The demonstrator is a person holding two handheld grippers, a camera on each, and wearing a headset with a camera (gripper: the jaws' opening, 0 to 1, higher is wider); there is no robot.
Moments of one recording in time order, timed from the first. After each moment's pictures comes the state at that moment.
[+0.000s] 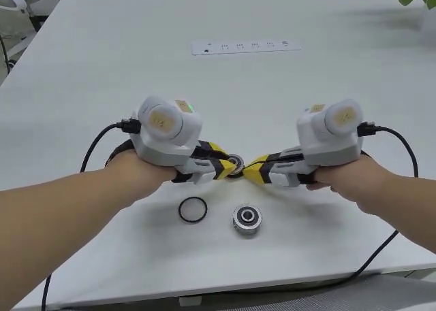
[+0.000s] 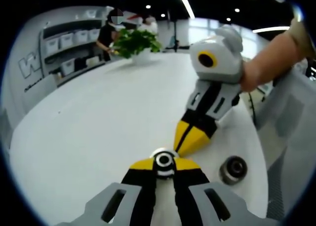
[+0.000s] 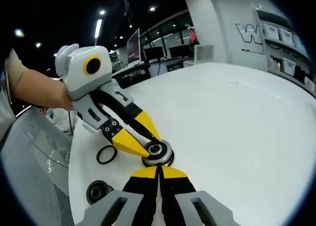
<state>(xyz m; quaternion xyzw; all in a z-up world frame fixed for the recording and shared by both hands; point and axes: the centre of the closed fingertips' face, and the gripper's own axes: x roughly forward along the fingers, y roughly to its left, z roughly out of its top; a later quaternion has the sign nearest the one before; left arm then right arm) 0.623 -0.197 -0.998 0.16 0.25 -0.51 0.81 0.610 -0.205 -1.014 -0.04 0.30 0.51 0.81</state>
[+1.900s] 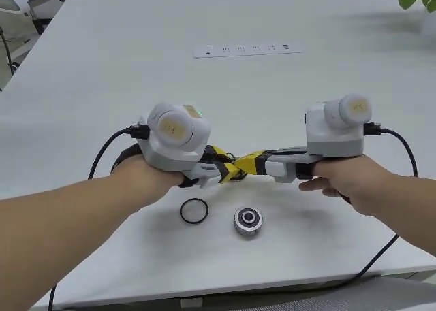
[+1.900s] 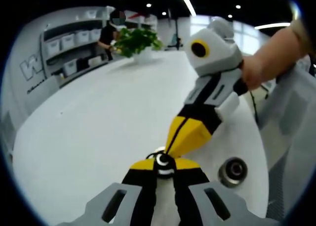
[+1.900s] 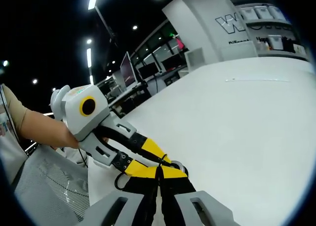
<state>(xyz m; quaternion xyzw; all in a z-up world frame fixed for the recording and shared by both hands) 0.625 -0.198 -1.002 0.17 0.25 -0.49 0.81 0.611 -0.189 -0.984 0.09 0.29 0.51 0.81</state>
